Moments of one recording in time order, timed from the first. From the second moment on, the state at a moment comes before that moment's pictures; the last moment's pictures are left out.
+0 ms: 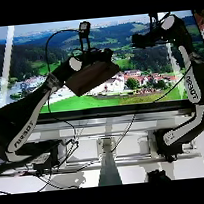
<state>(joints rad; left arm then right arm) -0.61 -1.55 1.27 0.82 -0.25 -1.15 0.00 -1.75 1.64 -1.12 1.09 1.42</state>
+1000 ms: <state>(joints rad) -0.34 -1.59 1.27 1.19 -0.81 -1.14 0.13 -2.03 1.63 -0.60 1.19 1.43</state>
